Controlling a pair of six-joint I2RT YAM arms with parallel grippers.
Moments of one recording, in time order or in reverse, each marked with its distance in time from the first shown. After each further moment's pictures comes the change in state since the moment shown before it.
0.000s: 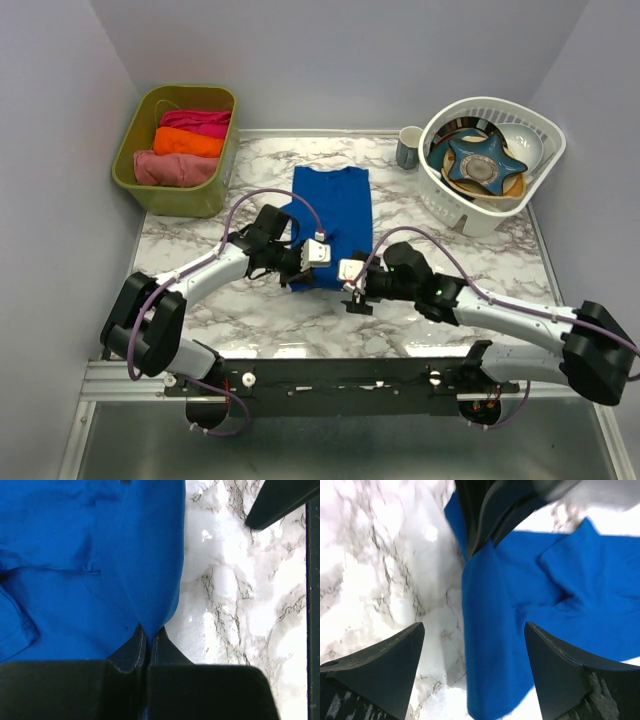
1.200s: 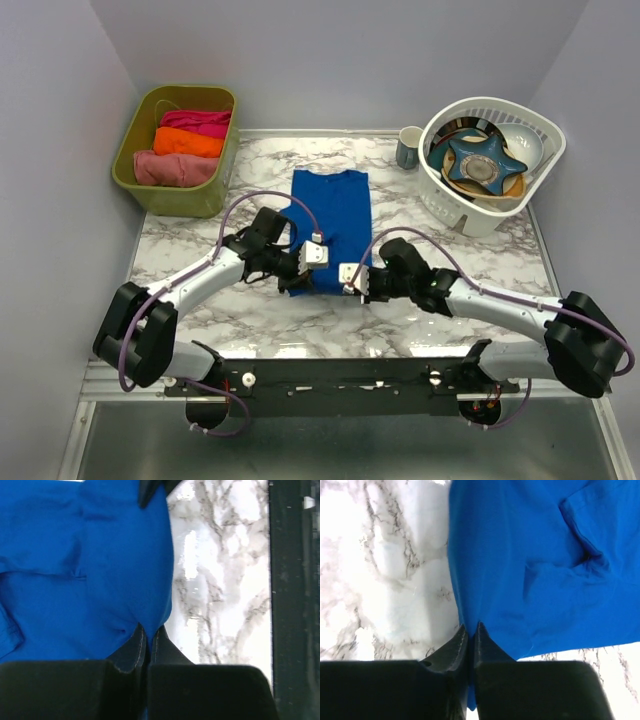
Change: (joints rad) left arm 0.000 -0.061 -0.017 -0.040 0.044 -0.067; right arm -0.067 0.109 -0.003 -0.104 -0.005 -0.140
